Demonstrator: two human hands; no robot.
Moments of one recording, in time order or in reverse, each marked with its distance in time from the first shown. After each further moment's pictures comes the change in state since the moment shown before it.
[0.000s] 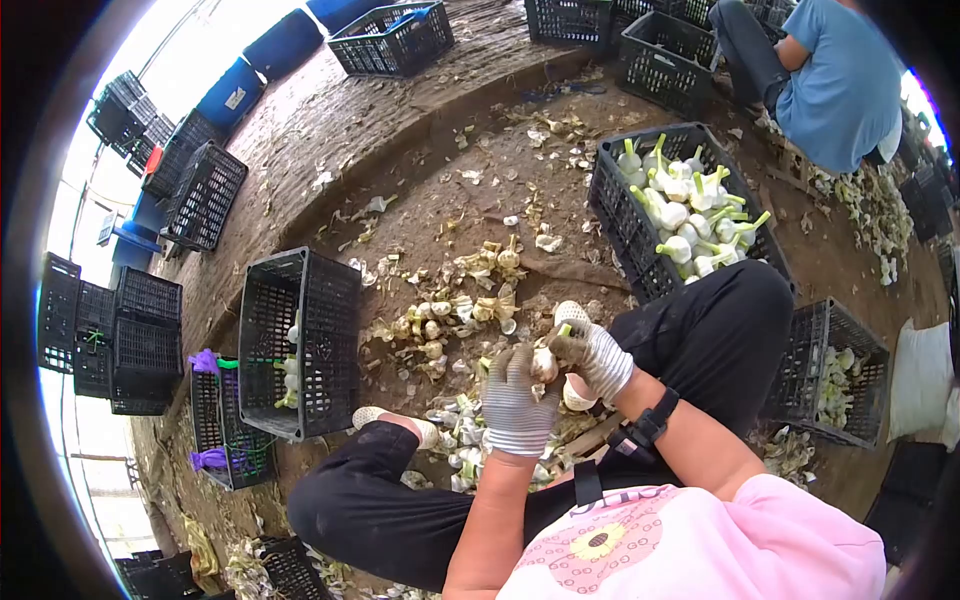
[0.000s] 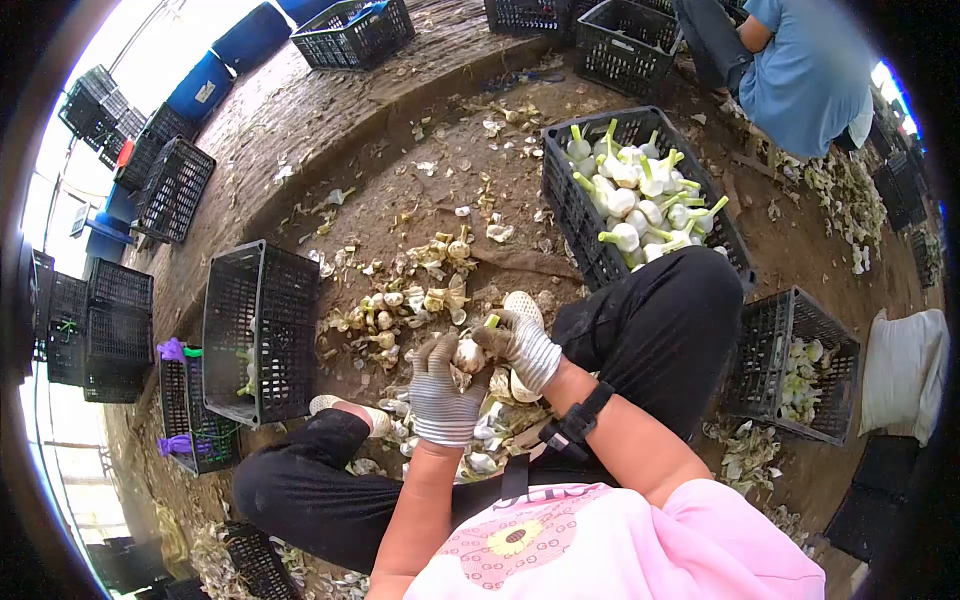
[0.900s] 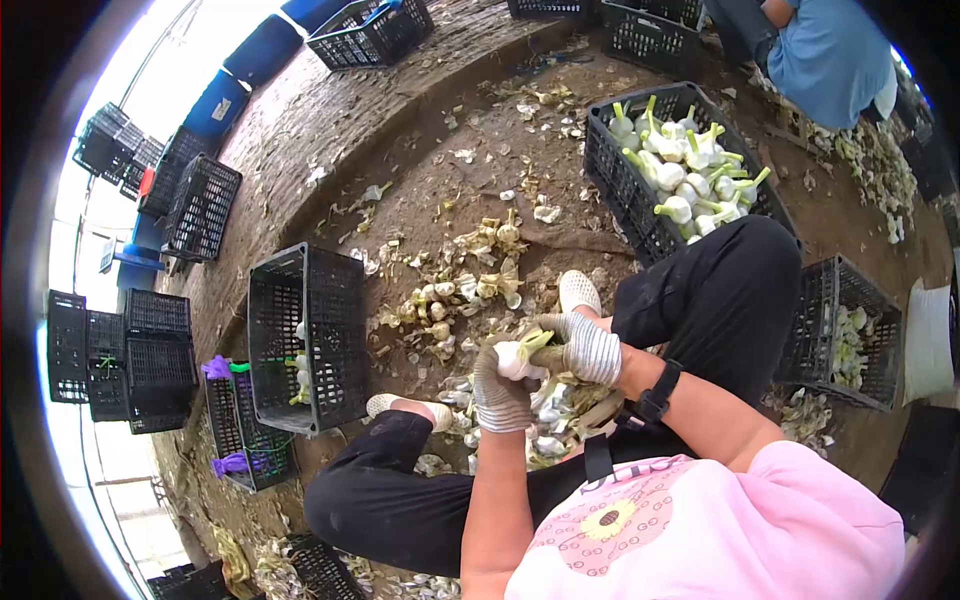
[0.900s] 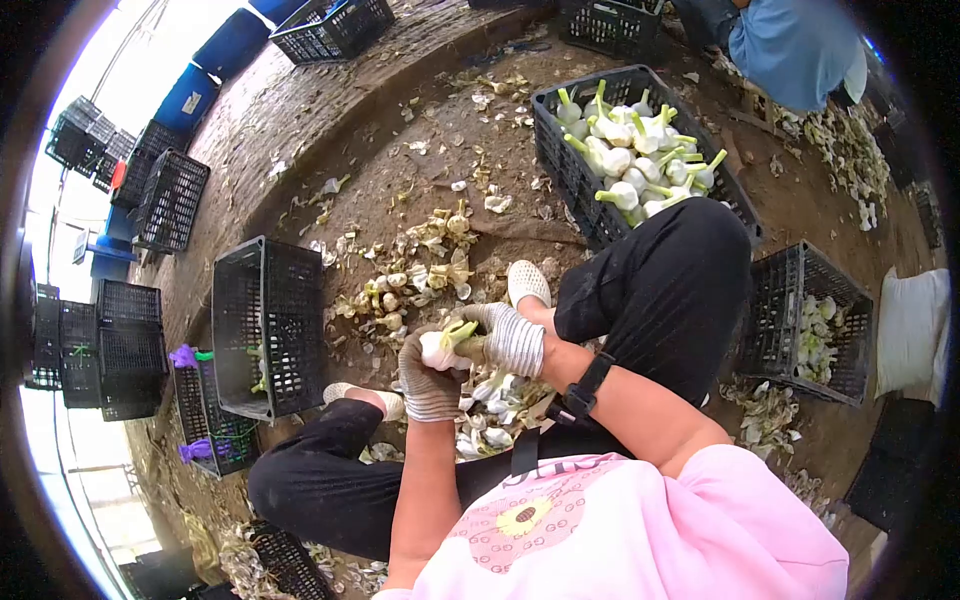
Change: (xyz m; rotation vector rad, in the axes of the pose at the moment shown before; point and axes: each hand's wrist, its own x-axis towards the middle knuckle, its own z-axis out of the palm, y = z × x) left_hand -0.017 -0.036 0.001 -1.567 0.011 -1.145; right_hand -0.022 -0.016 0.041 -0.346 -0.268 0.042
